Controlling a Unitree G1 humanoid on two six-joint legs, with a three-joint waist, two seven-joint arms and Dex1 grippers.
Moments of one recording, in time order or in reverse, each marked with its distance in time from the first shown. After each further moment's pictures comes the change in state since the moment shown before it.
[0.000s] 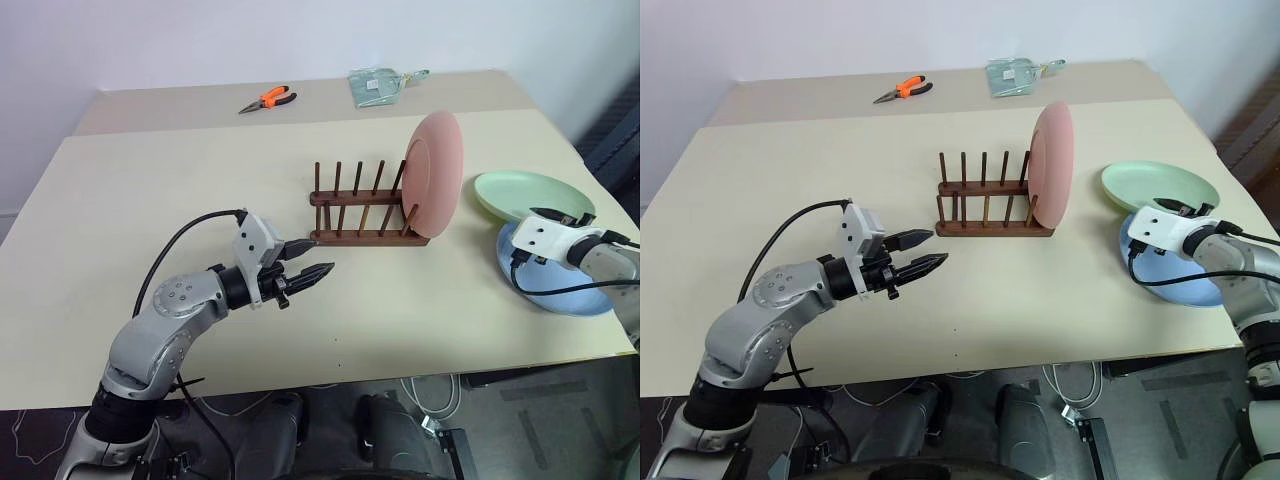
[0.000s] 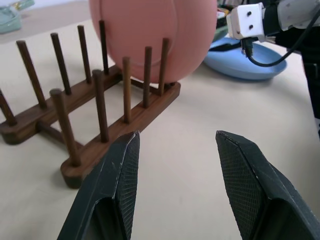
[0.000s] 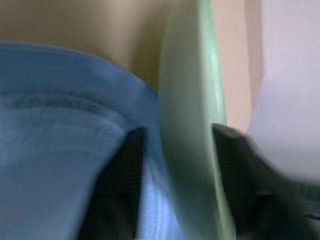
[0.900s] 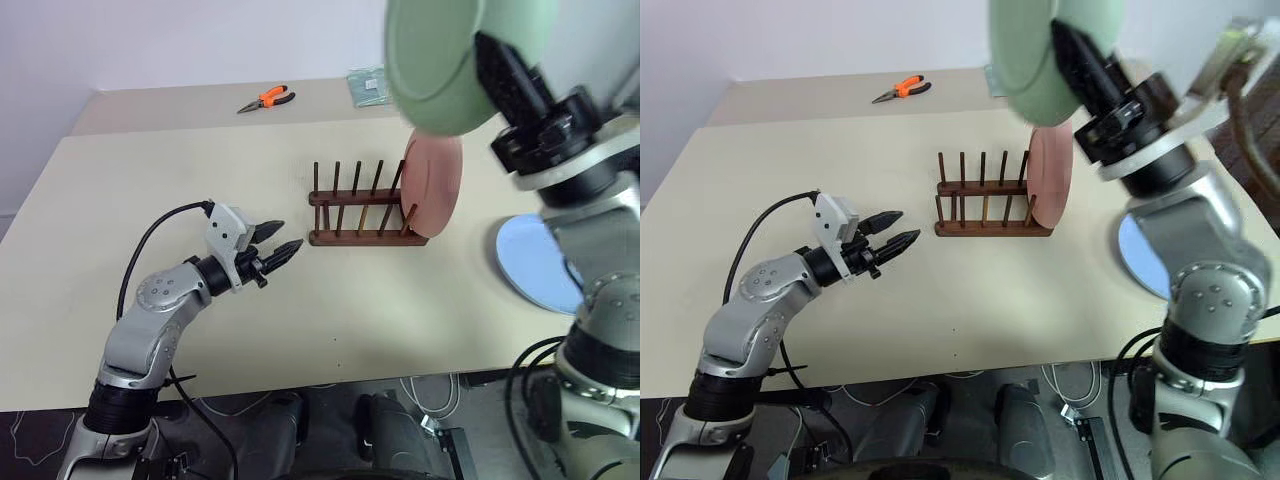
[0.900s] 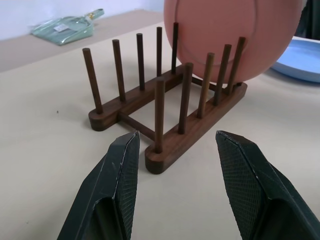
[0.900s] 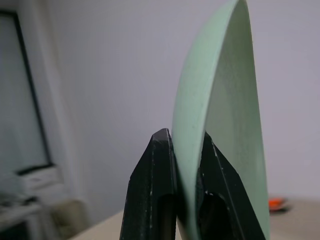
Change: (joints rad) left arm 0.012 -0.017 0.094 0.149 0.089 -0.156 0.019; right arm -0.087 0.571 -0.382 -1.148 1.663 0.850 -0.278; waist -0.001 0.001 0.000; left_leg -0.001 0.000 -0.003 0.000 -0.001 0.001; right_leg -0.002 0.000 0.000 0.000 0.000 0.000
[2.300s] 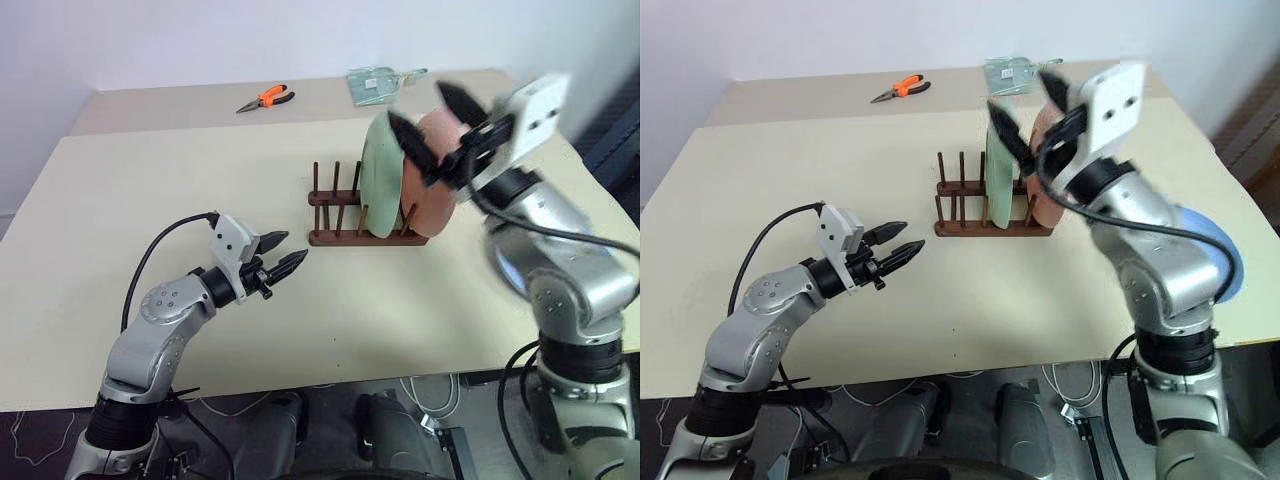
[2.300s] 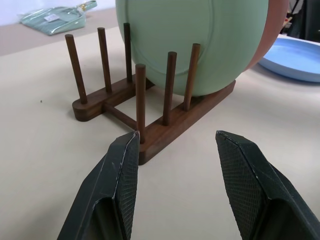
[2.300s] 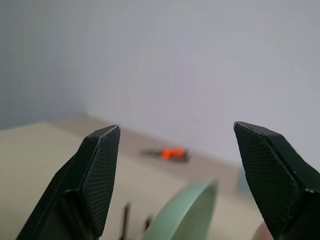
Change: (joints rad) left arm 0.046 -0.024 -0.019 -0.060 -0.004 0.031 0.018; right arm -0.085 -0.166 0.127 0.107 -0.687 -0.099 0.152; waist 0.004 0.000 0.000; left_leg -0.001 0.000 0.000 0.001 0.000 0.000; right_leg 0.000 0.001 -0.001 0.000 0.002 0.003
